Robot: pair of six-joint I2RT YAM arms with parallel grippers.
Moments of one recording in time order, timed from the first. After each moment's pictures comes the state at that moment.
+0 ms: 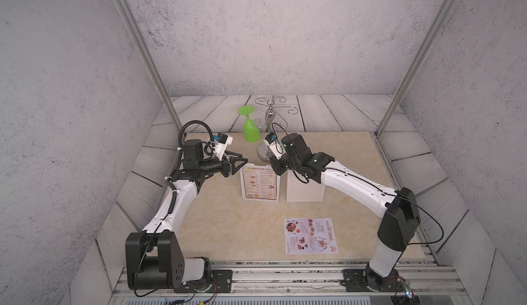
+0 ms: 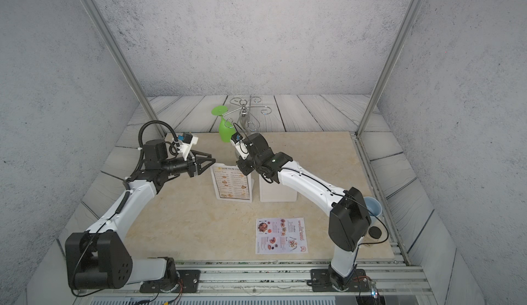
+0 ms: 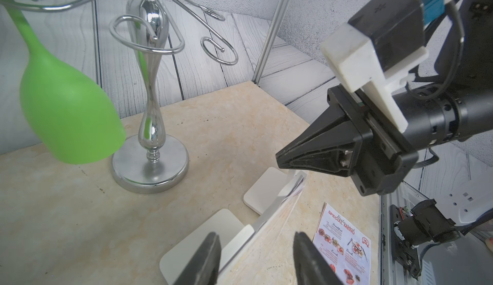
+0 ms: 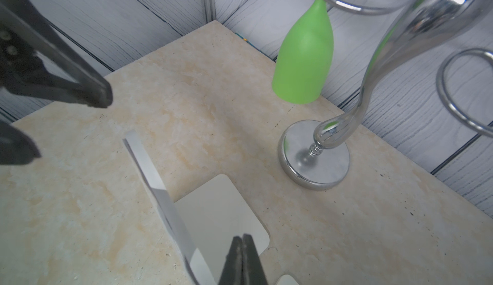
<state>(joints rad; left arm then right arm) -0.01 1.34 1.01 -0.15 1.02 0.07 0.80 1.76 1.58 -0.43 0.01 -0.05</state>
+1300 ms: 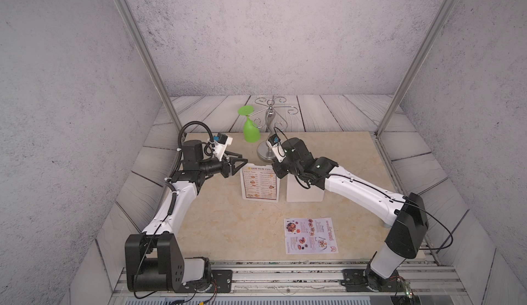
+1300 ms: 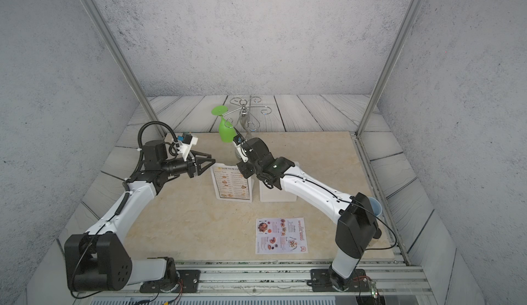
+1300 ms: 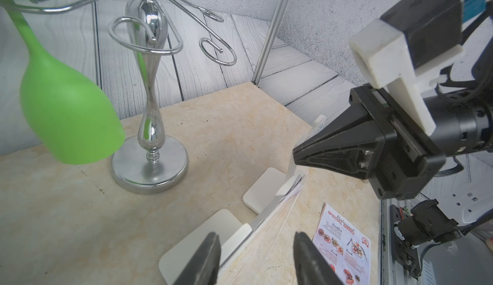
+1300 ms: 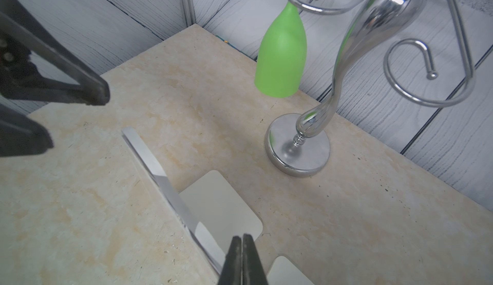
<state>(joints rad) -0.01 1.33 1.00 -0.14 1.02 0.07 0.85 1.69 1.52 -0.43 0.14 0.01</state>
